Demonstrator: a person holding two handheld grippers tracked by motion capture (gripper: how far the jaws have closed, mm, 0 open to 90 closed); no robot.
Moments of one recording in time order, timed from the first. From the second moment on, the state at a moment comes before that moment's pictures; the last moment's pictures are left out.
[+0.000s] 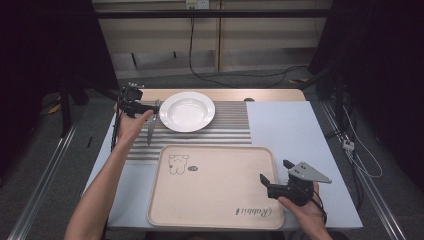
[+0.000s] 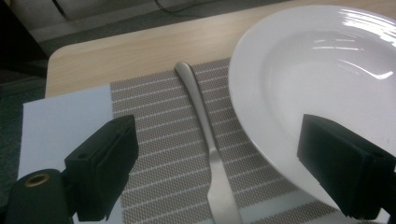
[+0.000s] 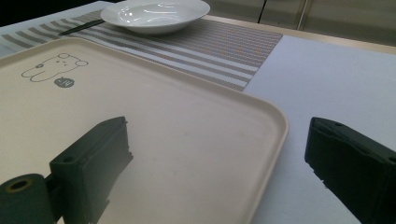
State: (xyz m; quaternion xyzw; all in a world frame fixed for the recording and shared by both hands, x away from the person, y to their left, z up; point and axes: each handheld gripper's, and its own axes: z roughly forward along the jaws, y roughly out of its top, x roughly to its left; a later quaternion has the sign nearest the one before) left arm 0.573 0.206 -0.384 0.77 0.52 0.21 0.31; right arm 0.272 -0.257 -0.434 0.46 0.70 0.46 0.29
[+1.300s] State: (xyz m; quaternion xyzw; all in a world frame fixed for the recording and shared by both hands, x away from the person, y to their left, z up) left arm 0.624 0.189 -0.436 0.79 0.55 0.14 0.22; right arm 0.271 -0.255 -0.437 0.45 0.71 0.46 0.27
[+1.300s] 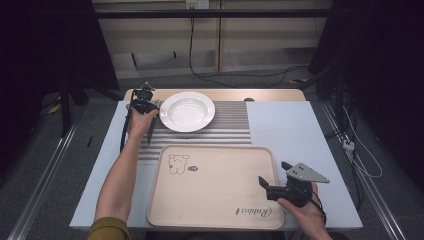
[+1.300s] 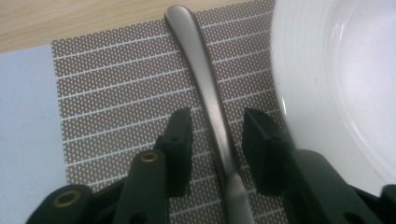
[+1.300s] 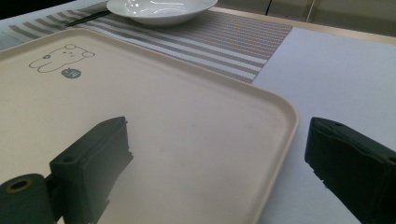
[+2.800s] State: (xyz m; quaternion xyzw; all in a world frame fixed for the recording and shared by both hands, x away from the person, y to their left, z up) left arm 0.625 0.187 -0.432 0.79 0.56 0.12 0.19; right arm 0.270 -0.253 -0.438 0.45 0.72 0.45 0.27
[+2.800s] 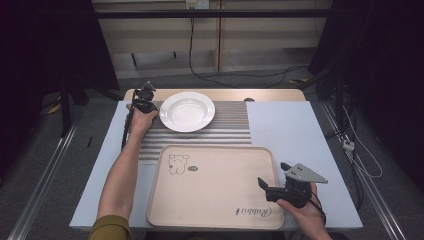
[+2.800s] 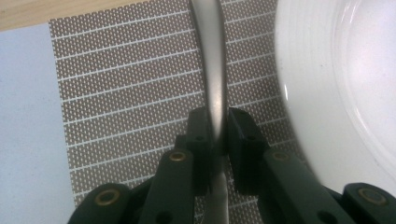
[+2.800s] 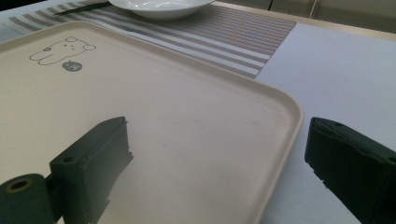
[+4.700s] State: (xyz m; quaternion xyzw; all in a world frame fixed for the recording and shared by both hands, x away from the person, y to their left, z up) left arm 0.612 0.203 -0.403 0.79 0.57 0.13 0.20; right arm 0.272 -0.254 -0.438 0.45 0.72 0.45 0.27
